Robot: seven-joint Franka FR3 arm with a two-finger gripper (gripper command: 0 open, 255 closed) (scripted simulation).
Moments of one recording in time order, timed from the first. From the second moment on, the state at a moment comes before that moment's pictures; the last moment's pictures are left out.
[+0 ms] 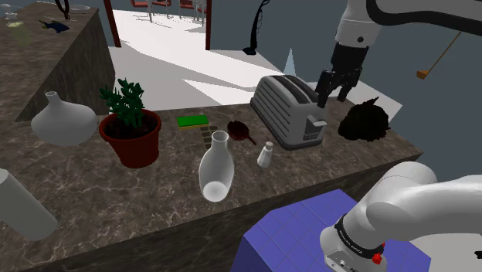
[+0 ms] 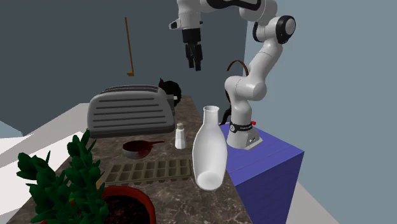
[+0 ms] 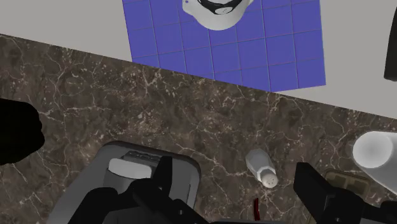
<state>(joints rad) -0.02 -0.78 -0.05 -2.31 -0.06 1.42 0.12</state>
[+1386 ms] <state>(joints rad) 0.07 -0.49 -0.06 -2.66 0.10 2.24 0.11</state>
